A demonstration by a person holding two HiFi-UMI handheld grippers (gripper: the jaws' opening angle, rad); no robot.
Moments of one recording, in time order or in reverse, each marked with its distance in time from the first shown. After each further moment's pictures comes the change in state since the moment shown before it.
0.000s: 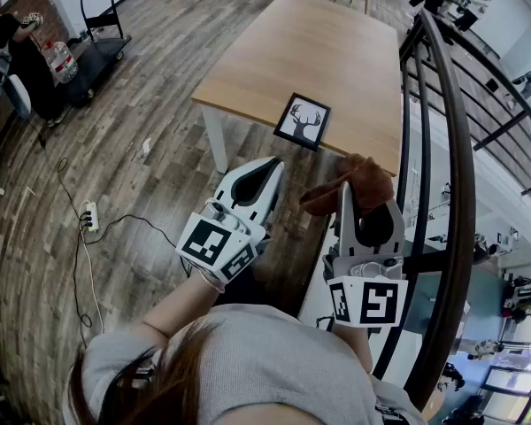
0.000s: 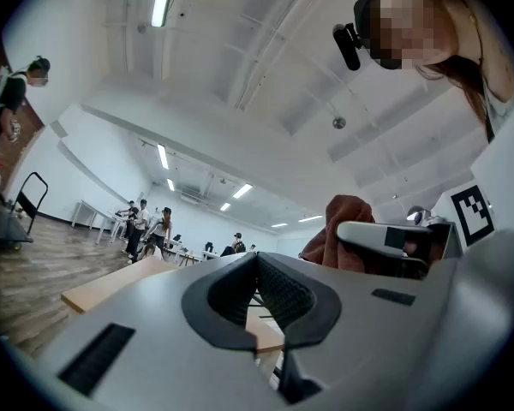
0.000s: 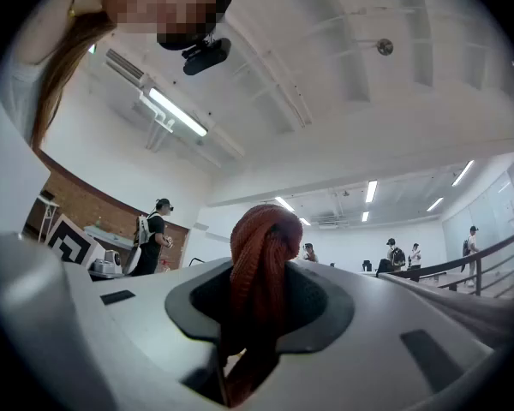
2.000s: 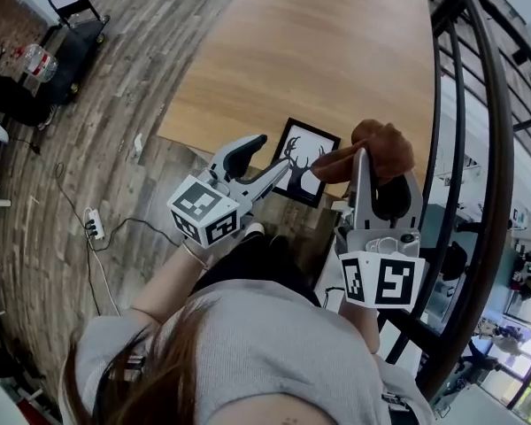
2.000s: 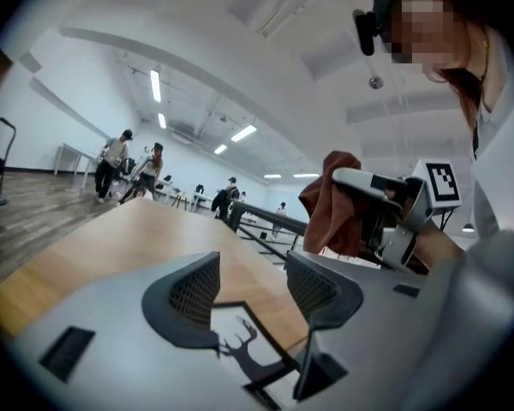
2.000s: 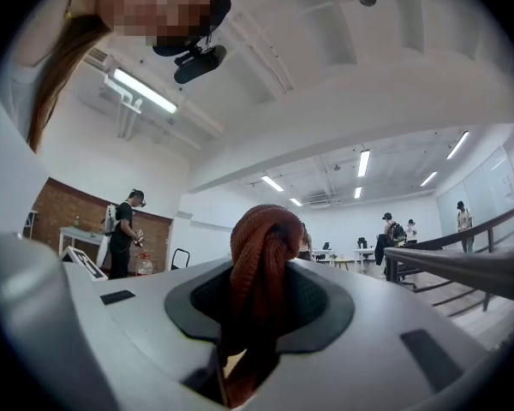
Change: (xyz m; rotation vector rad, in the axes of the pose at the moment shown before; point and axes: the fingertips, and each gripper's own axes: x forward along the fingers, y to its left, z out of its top) left arm 0.251 0.212 -0.128 -0.091 0.381 -0.133; right arm 0.291 -0.160 -0.119 0.090 0.085 -0.060
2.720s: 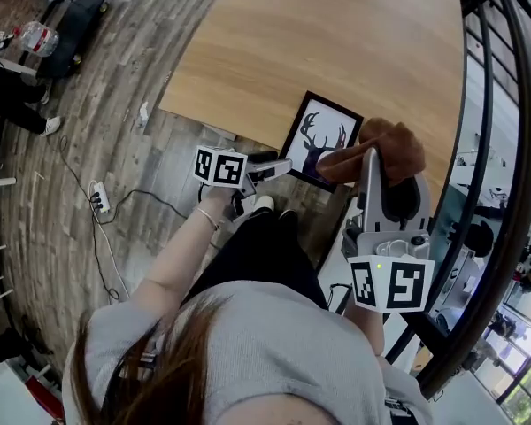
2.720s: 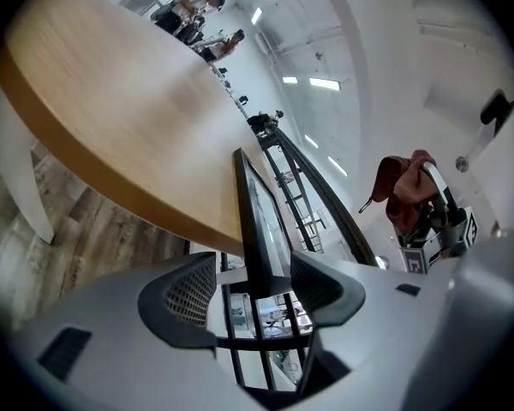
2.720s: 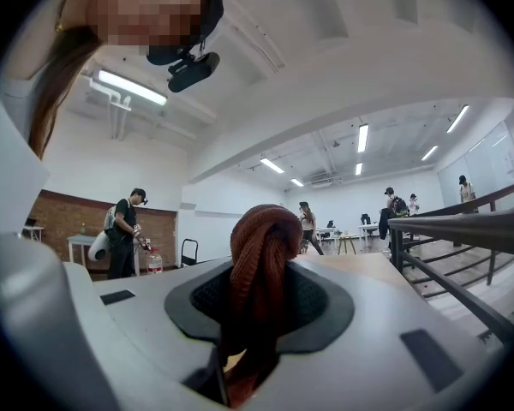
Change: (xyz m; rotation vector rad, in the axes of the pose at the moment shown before) left arm 0.016 0.059 -0.210 -0.719 0.432 -0.122; right arm 0.005 0.009 -0.060 0.093 0.122 0.030
